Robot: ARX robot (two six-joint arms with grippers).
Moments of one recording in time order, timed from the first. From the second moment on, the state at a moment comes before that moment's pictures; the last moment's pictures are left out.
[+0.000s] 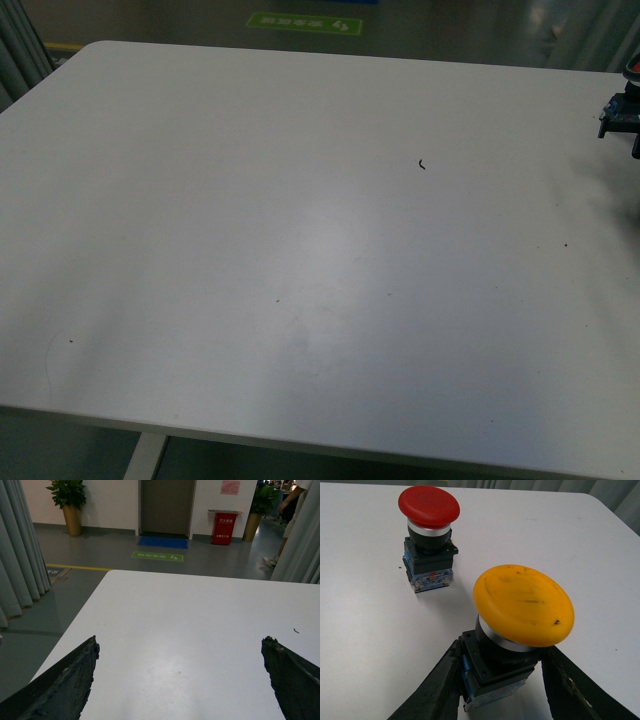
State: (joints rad) left arm 0.00 0.00 0.02 0.00 0.00 -0.01; right arm -0.08 2.30 1.16 0.71 0.46 -0.04
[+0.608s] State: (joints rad) left arm 0.00 0.00 0.02 0.00 0.00 -0.01; right arm -0.12 2.35 1.16 0.73 0.43 -0.06
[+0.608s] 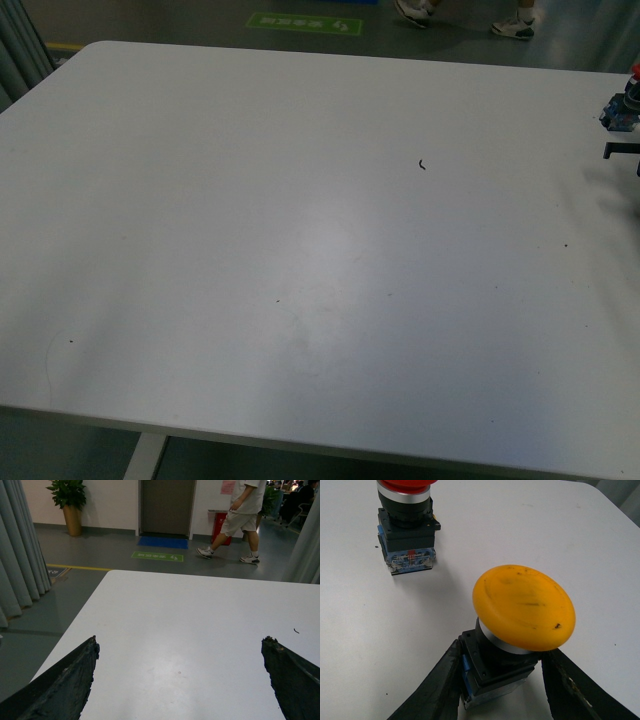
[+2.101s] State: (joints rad) left arm 0.00 0.00 0.02 0.00 0.00 -0.01; right arm -0.06 1.86 0.93 0.55 0.22 0.11
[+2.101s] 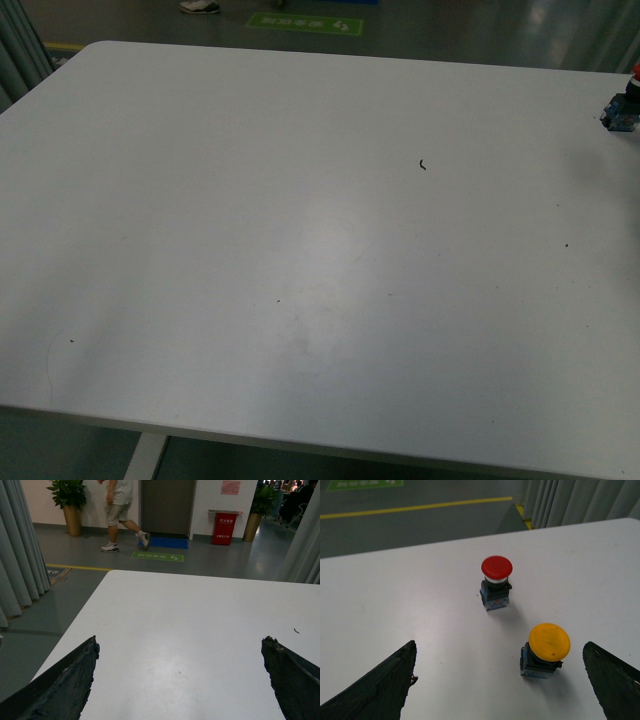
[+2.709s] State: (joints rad) left arm 0.00 0.00 0.02 0.00 0.00 -0.01; right arm -0.09 1.03 0.42 0.32 -0.05 0.30
